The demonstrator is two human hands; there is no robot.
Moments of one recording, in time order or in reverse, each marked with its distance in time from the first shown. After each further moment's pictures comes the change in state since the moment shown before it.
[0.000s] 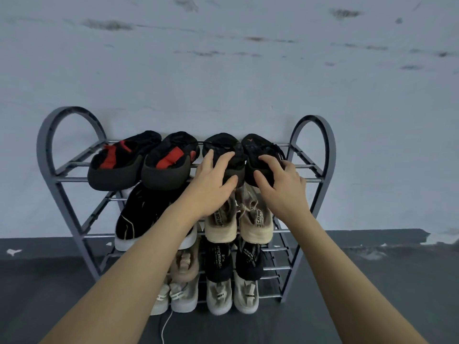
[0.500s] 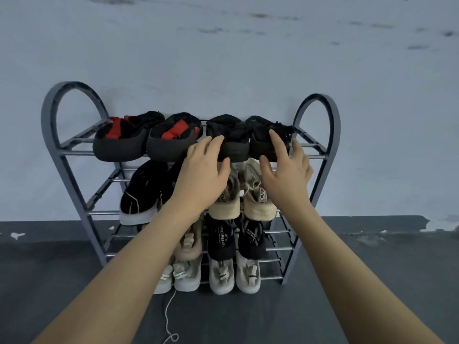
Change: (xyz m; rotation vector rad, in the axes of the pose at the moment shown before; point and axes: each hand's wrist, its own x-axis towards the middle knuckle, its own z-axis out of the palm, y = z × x) left_hand -0.041 -0.012 0.009 0.193 0.340 0.144; right_hand -0.033 -0.007 0.016 -0.005 0.142 0.035
